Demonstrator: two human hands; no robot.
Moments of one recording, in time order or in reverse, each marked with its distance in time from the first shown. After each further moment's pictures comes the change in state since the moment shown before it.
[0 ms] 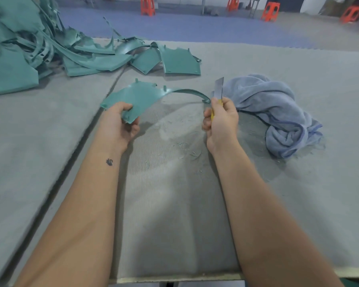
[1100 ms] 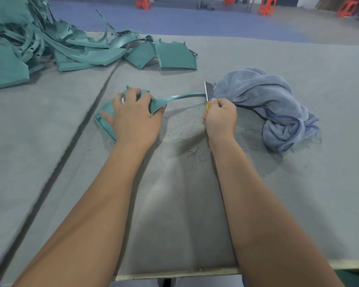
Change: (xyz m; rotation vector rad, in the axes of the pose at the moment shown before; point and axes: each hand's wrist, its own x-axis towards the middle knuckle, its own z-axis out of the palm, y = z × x) left_hand -0.005 -0.034 0.022 1.569 0.148 0.799; right_hand 0.006 0.005 -0.007 -0.592 0.180 -0.185
